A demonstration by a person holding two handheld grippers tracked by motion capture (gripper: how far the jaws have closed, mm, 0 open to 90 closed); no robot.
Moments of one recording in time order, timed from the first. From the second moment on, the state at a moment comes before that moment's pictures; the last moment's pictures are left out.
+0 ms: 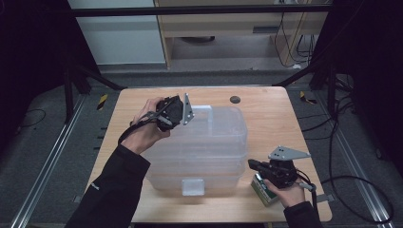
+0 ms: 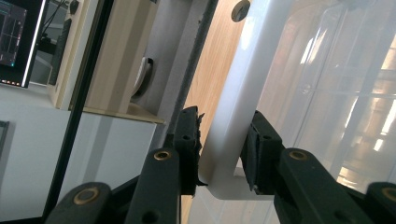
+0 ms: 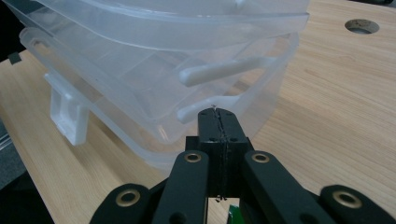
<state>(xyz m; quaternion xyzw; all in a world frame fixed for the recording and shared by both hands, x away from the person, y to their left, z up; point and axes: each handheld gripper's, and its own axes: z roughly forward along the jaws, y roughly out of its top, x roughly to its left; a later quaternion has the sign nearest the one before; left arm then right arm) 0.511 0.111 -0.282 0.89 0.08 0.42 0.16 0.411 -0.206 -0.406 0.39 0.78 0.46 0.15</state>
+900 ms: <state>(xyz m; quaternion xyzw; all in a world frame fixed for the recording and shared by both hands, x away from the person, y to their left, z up) 0.511 0.113 -0.281 0.89 0.08 0.41 0.17 0.415 -0.194 -0.396 0.38 0.75 0.51 0.15</state>
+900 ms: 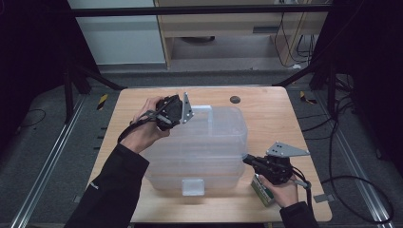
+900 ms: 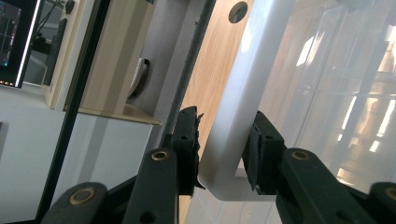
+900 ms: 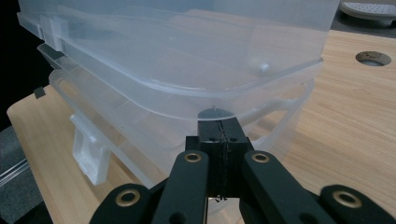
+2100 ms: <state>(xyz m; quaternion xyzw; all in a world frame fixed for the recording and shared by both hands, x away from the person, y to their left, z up) 0.462 0.212 -0.265 0.81 0.22 0.39 0.39 0.414 -0.193 -0.397 0.38 0.76 0.51 0.15</state>
